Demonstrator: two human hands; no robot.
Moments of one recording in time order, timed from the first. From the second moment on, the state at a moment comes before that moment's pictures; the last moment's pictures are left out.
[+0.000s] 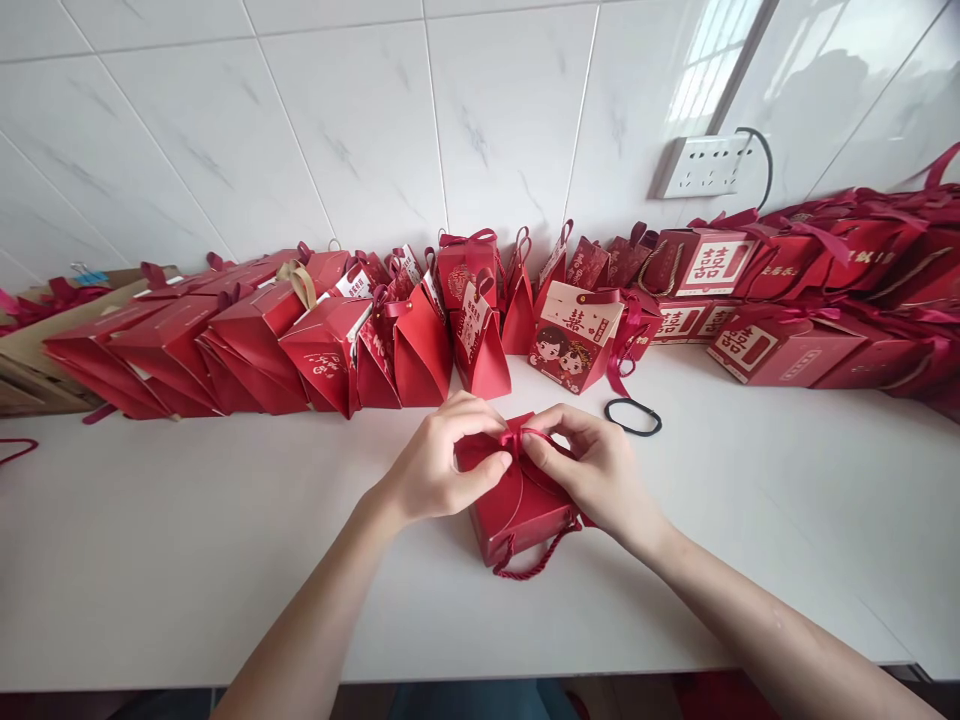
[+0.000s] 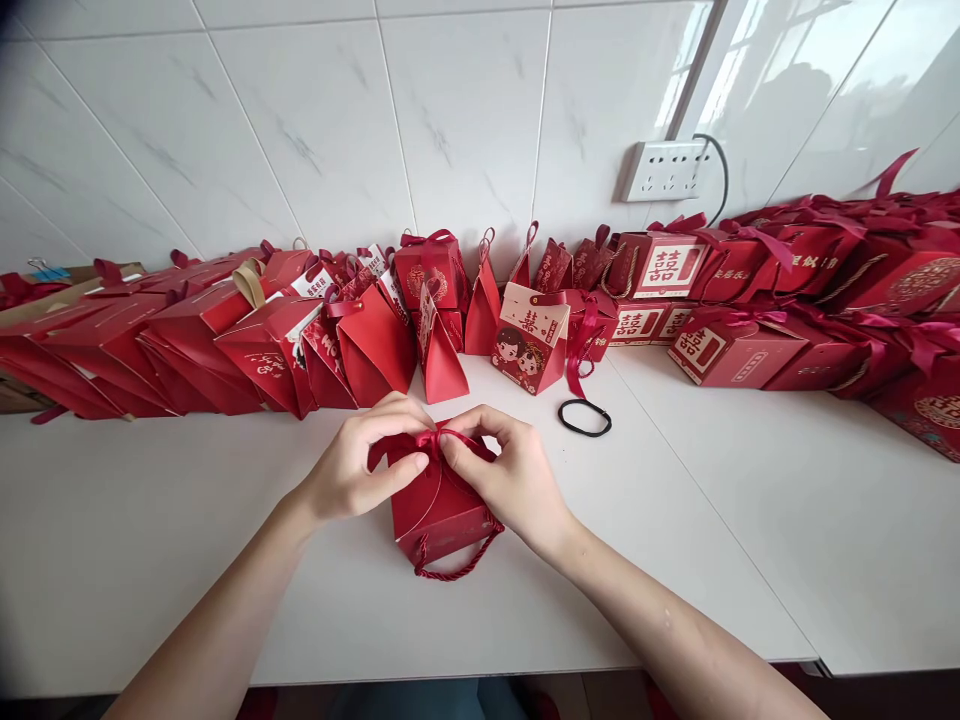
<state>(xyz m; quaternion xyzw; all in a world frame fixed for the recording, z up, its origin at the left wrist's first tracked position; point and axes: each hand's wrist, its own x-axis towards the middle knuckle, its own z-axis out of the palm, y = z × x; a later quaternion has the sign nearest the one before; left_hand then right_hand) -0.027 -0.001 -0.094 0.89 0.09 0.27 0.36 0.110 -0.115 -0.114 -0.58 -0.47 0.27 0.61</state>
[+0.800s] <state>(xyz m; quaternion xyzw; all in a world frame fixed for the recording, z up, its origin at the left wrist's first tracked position) -0.023 -0.001 -0.093 0.78 0.15 0.18 0.58 0.118 -0.112 -0.112 -0.56 -0.53 0.22 0.60</state>
